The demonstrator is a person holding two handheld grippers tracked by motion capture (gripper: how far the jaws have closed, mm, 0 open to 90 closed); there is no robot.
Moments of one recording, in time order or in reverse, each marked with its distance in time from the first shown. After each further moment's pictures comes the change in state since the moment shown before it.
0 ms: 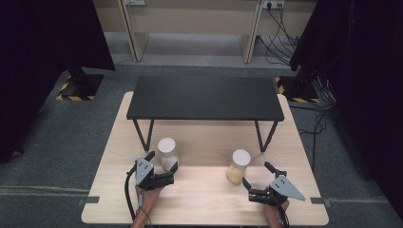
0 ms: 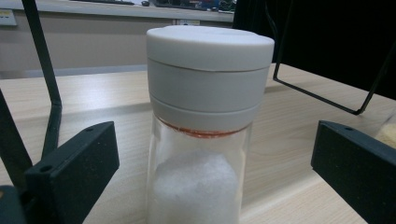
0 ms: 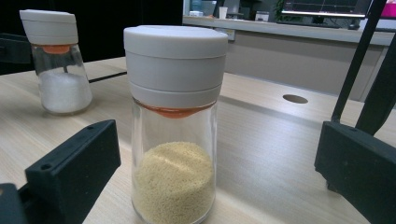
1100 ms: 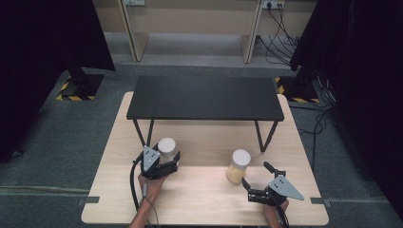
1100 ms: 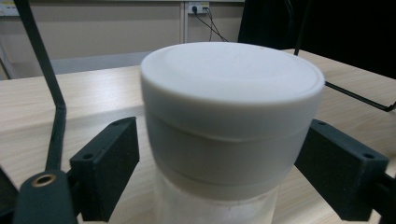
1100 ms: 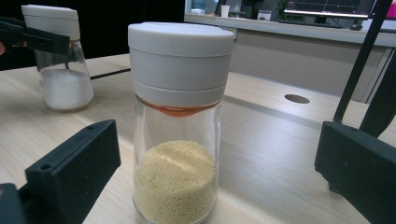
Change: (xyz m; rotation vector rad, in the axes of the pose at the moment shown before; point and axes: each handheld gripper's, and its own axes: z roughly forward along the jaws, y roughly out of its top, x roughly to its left) left arm -0.005 0.029 0.029 0.079 0.032 0.036; right arm 0.000 0.001 0.001 0.008 0.006 -0.014
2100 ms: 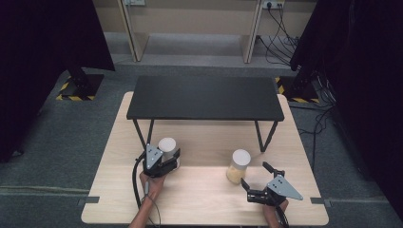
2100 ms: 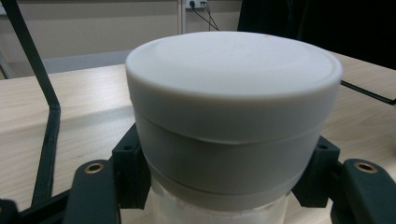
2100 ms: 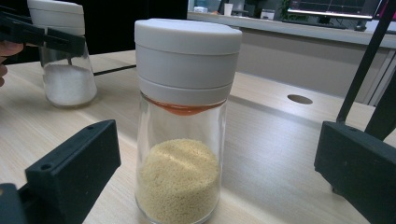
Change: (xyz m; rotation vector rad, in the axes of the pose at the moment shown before) left arm -0.001 0.001 0.007 0.011 0.004 0.010; right arm 0.001 0.001 0.001 0.008 0.008 -0.018
